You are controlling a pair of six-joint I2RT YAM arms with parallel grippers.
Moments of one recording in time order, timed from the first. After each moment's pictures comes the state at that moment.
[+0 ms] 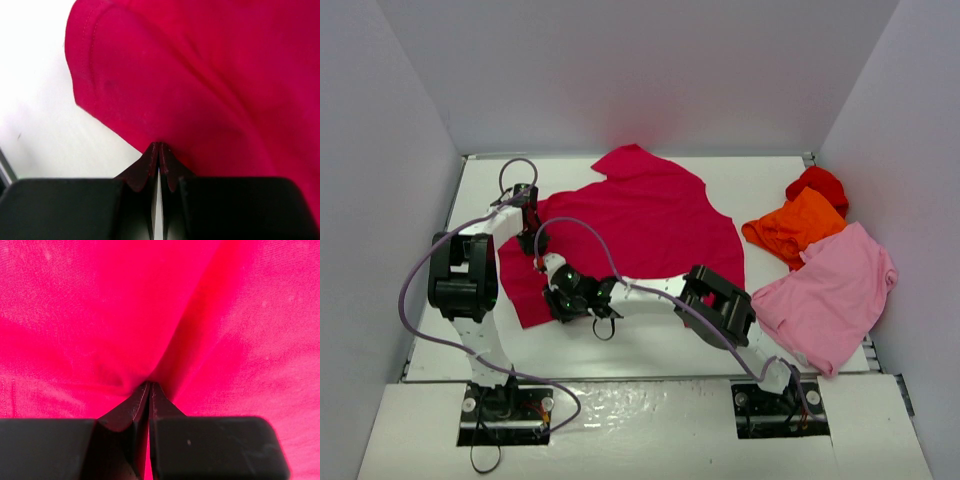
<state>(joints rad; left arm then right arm) -0.07 1.91 1.30 -0.58 -0.07 -0.53 1.14 2.22 1.49 0.03 -0.05 0.42</state>
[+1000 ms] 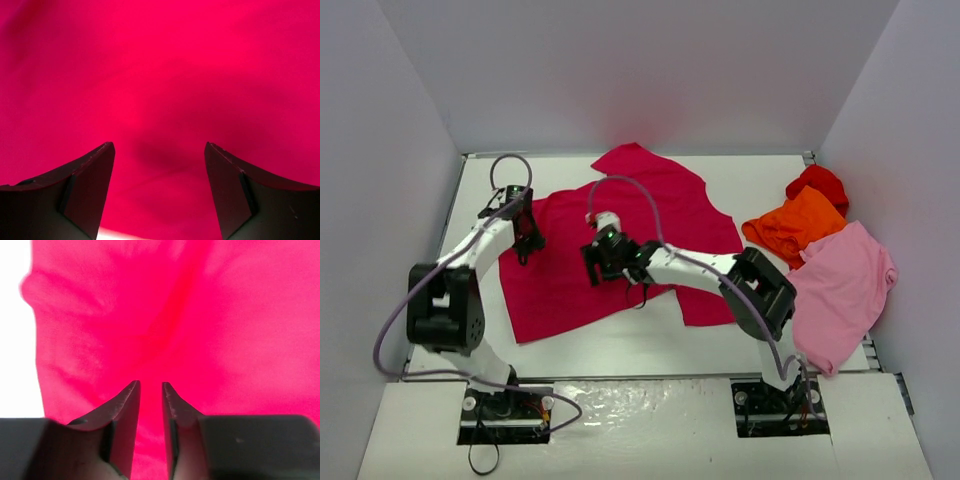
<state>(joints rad) -0.10 1.66 1.15 -0.58 -0.14 -0.52 0.96 1.97 1.34 -0.18 0.13 0.45</state>
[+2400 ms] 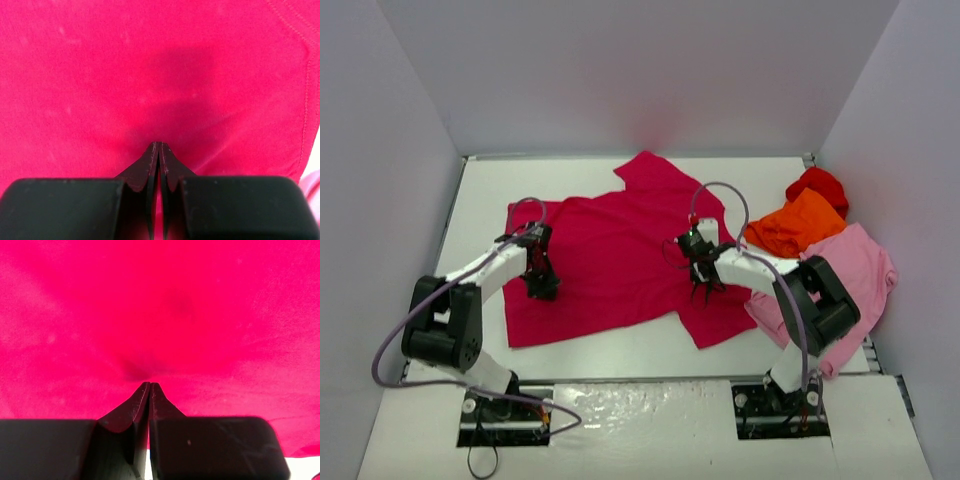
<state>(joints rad) -0.23 1.56 0.92 -0.72 -0.02 -0.67 0.57 1.69 0.89 -0.33 0.43 0.49</state>
